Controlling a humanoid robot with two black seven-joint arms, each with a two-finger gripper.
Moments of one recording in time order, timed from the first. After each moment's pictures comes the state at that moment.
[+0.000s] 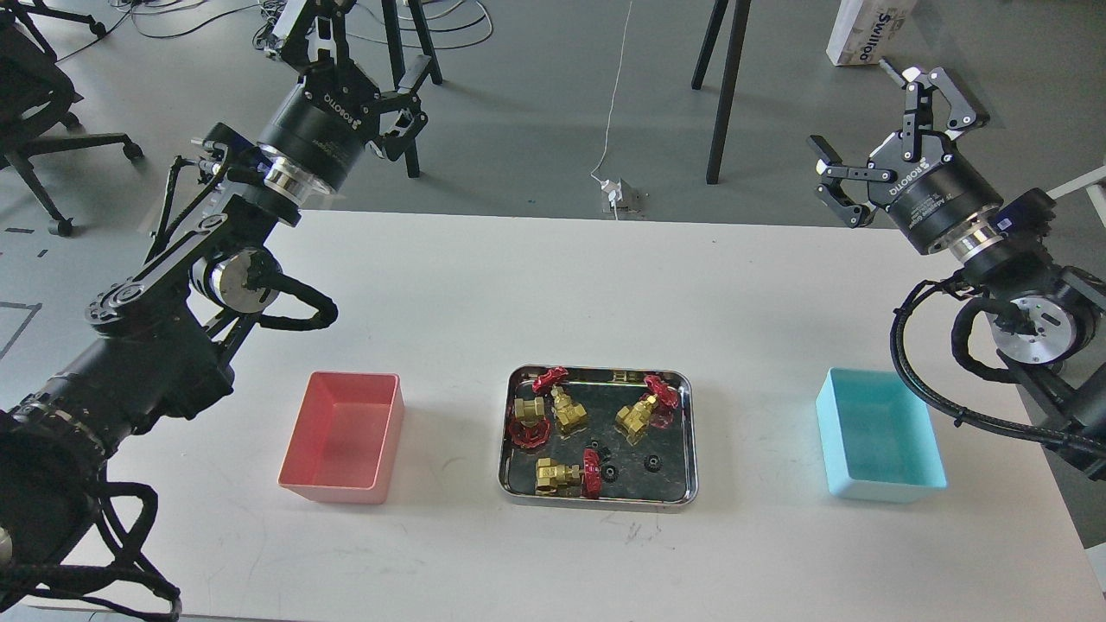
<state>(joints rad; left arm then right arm) -0.81 0.25 -0.79 -0.73 0.37 -0.49 -0.49 0.68 -0.51 0.81 0.90 -0.15 0.49 0.33</state>
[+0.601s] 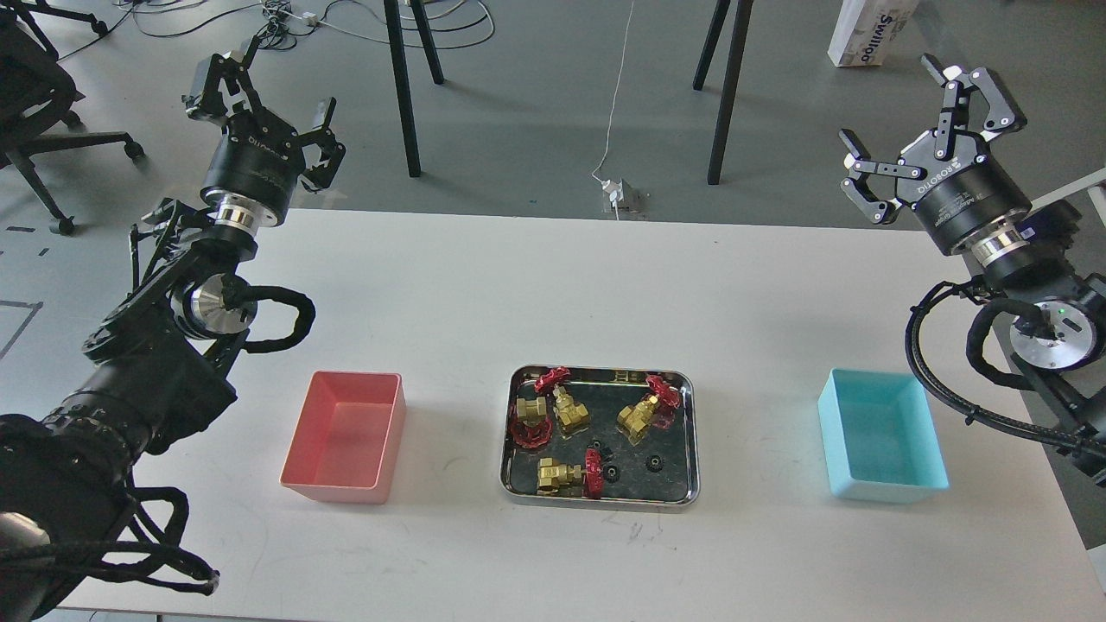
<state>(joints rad) -0.82 0.16 -0.93 -0.42 0.24 -0.49 -0.49 0.65 -0.52 0.85 0.89 -0.10 0.49 0.32</state>
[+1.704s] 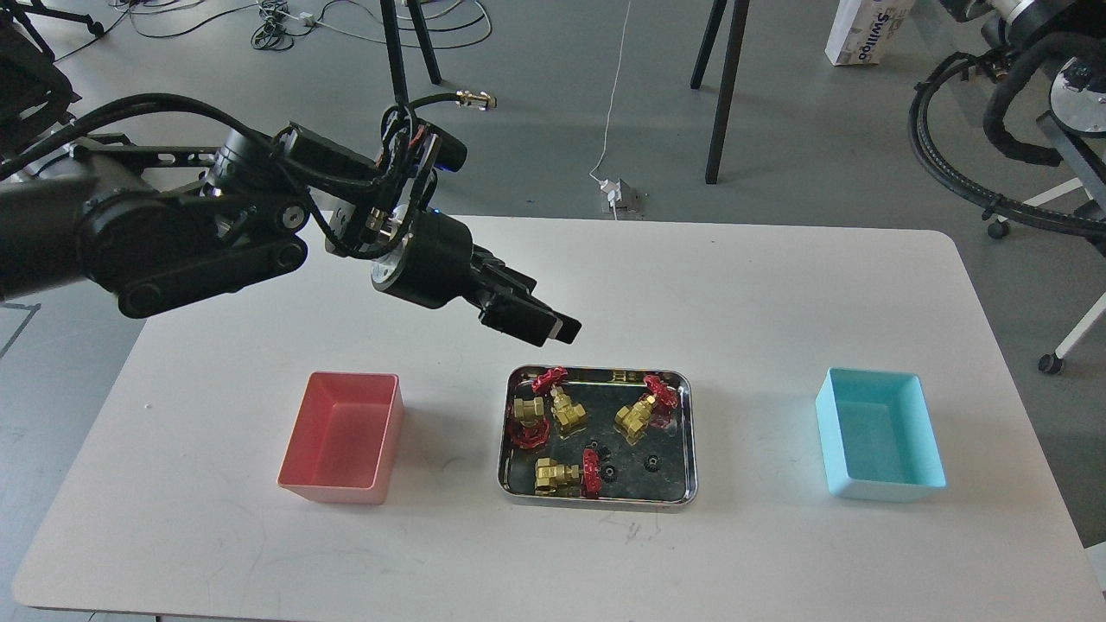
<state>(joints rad) -1.50 0.48 0.24 -1.31 1.45 -0.49 -0.49 1.12 -0.53 0.70 0.86 0.15 0.38 0.06</state>
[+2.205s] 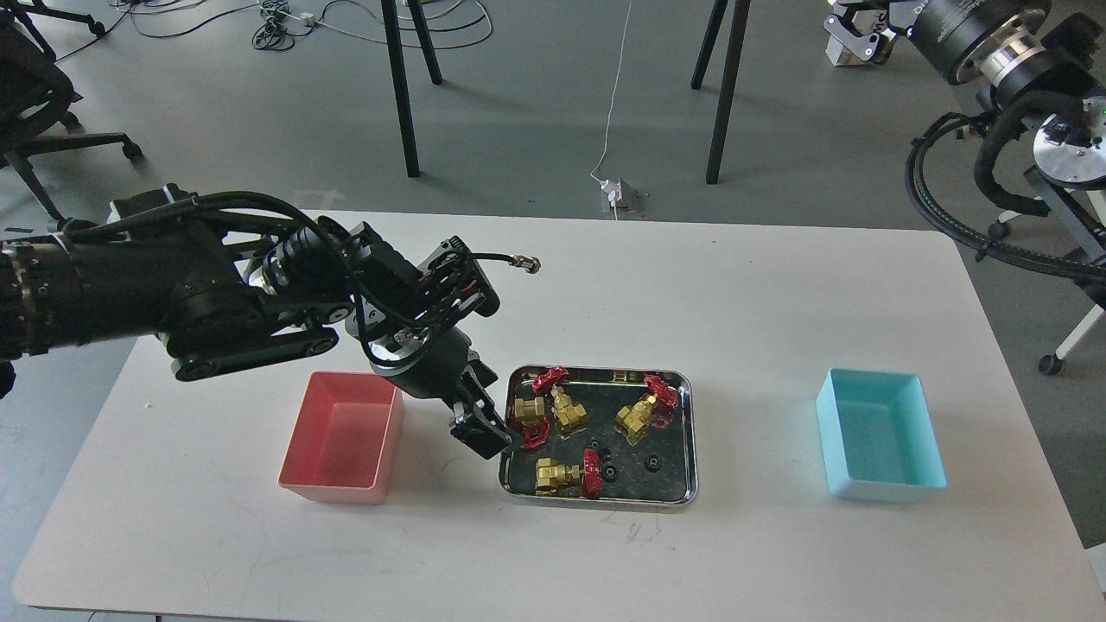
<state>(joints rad) -1.36 0.33 0.35 -1.14 1.66 -0.49 -0.49 1.06 -0.54 0.71 0.86 0.15 0.33 0.06</state>
